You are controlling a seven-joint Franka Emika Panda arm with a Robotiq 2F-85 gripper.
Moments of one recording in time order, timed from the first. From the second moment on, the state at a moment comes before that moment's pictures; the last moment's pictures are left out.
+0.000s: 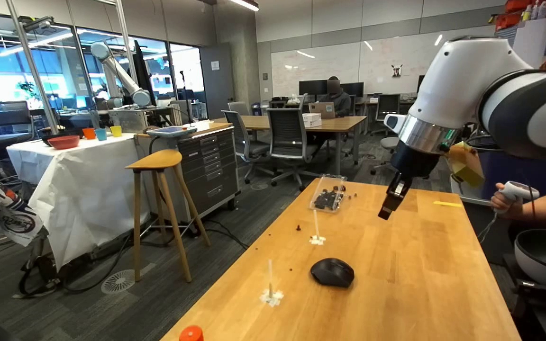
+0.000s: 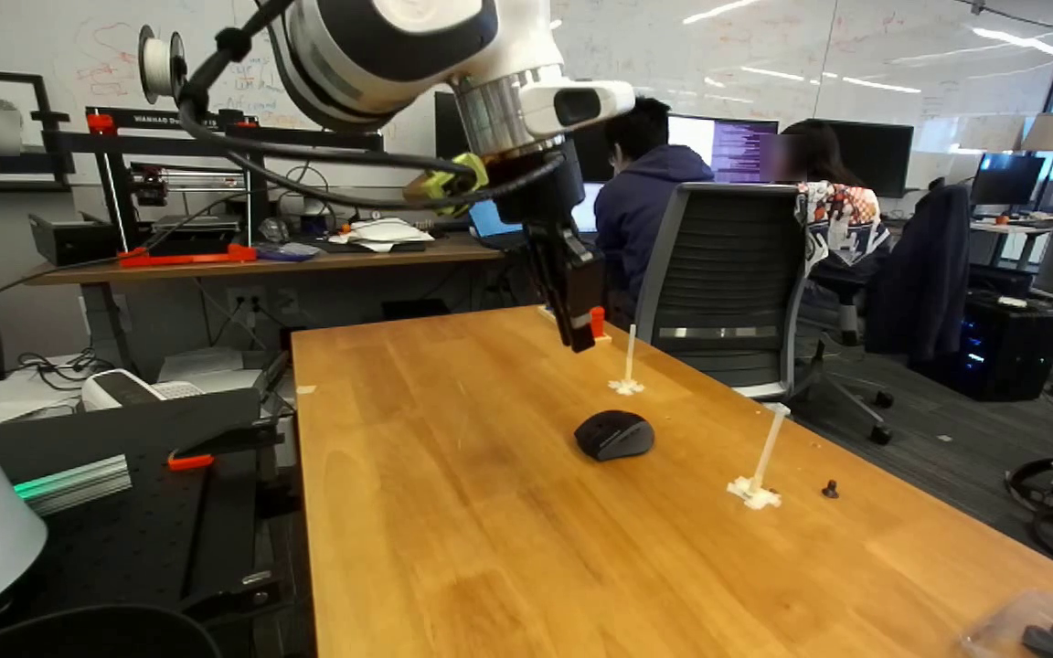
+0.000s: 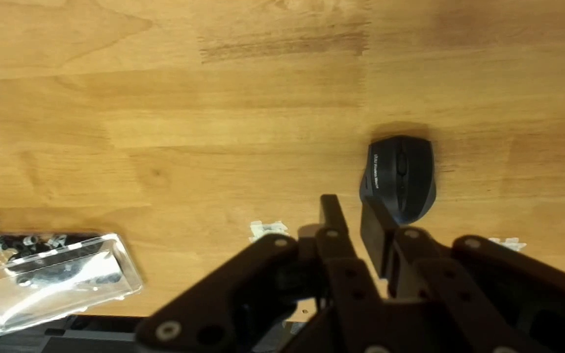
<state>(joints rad) -0.13 -0.06 0.04 -2.65 -0.34 2.89 0.26</state>
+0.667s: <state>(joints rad) -0.09 0.27 -0.05 -2.42 -0.81 2.98 0.65</state>
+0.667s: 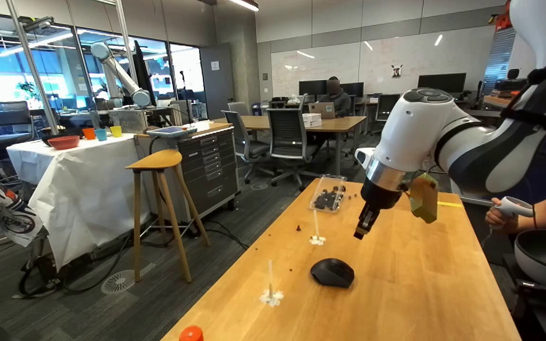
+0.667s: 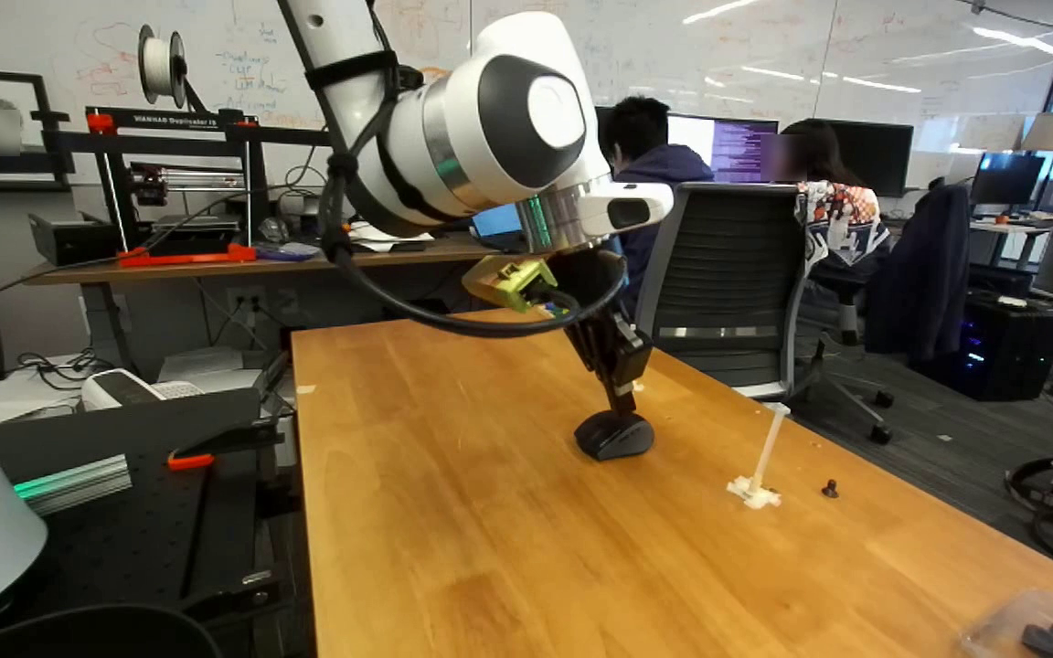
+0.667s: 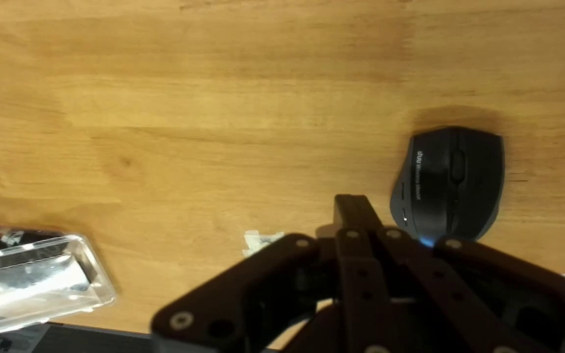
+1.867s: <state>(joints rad) 0.07 0.46 -0.11 -2.29 -0.88 2.99 0.83</state>
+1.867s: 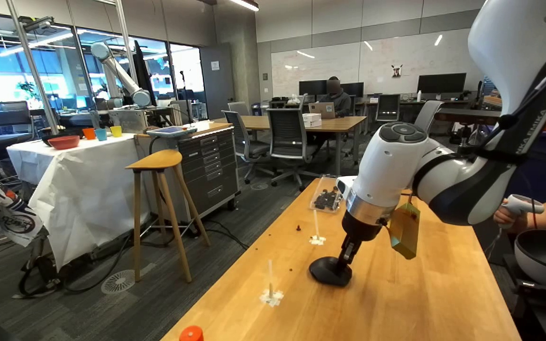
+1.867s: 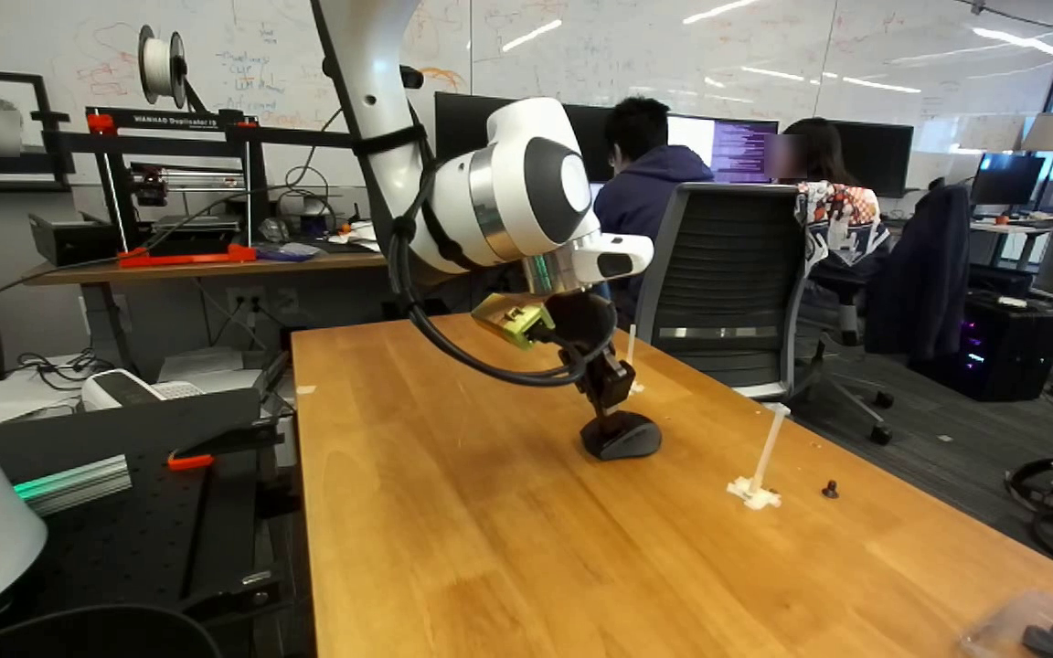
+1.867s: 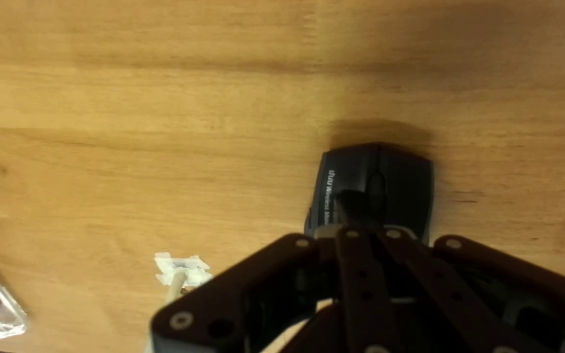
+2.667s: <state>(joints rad) -0.03 0.39 0.03 -2.33 -0.69 2.99 0.72</state>
